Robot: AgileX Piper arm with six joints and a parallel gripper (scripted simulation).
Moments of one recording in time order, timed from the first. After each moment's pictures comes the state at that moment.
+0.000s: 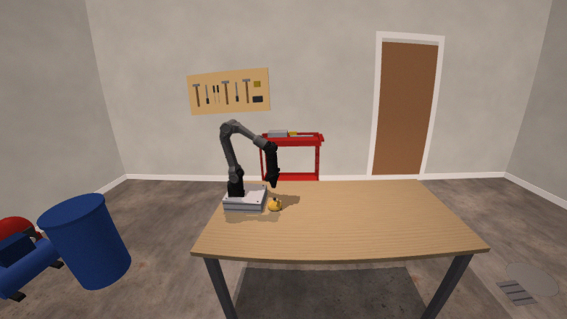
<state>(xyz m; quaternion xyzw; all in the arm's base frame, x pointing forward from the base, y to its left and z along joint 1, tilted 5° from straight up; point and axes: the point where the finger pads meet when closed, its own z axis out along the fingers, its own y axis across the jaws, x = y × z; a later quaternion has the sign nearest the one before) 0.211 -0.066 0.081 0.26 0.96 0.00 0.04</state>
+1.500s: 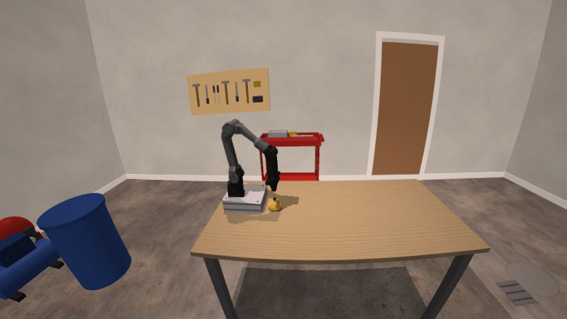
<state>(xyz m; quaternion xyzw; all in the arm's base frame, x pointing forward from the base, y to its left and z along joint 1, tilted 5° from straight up) 0.213 -0.067 0.059 0.26 0.96 0.00 0.04</state>
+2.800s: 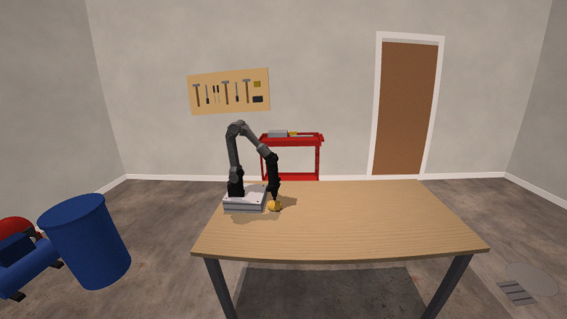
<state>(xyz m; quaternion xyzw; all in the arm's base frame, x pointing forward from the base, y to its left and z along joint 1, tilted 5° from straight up) 0.217 -0.068 0.020 0.26 0.96 0.00 0.04</state>
